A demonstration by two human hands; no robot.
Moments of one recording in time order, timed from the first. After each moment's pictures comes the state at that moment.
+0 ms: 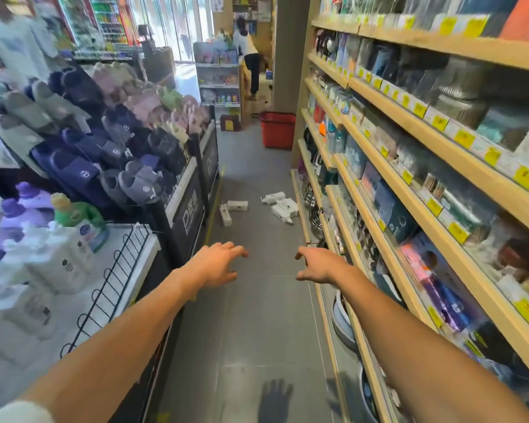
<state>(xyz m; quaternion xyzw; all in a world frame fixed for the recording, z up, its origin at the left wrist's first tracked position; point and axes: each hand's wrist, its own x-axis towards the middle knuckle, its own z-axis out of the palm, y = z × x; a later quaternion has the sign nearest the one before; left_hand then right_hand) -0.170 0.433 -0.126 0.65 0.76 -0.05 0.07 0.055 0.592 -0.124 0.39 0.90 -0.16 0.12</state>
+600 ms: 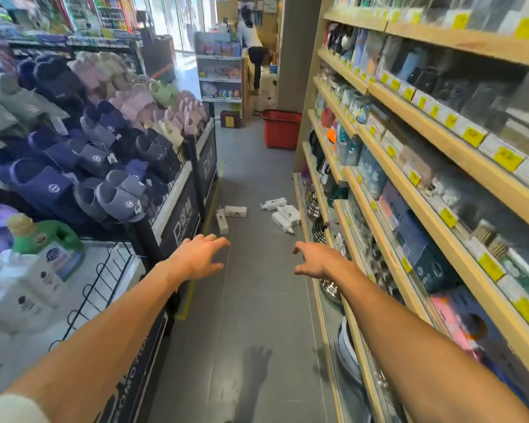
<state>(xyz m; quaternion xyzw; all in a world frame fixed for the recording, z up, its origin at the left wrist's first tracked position) -0.304 0.566 -0.128 0.60 0.79 -0.04 0.09 -0.062 0.742 -0.122 0.38 0.90 -0.16 0.14</state>
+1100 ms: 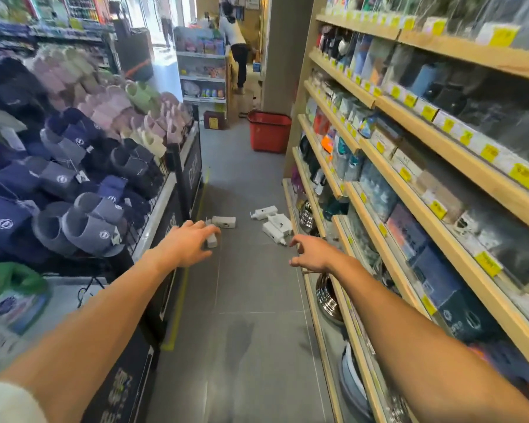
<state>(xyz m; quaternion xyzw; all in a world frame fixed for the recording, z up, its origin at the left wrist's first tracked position) -0.448 0.687 -0.111 0.61 0.79 -0.04 0.06 -0.175 0.851 -0.109 0.41 0.88 -0.24 0.08</state>
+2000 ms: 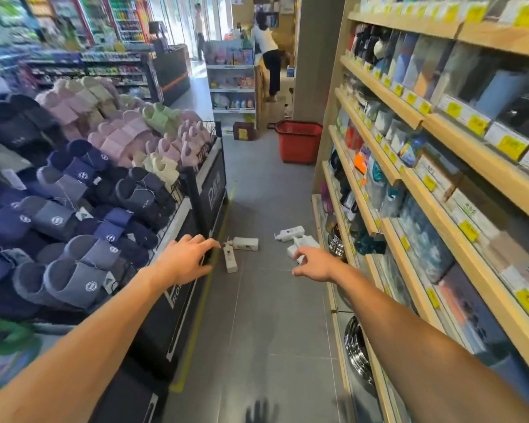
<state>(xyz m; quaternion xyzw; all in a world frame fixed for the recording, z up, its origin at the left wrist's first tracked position) -0.530 0.857 -0.109 0.57 0.82 -0.07 0.05 -0.279 1.076 -0.143 0.37 0.87 -0.31 0.10</state>
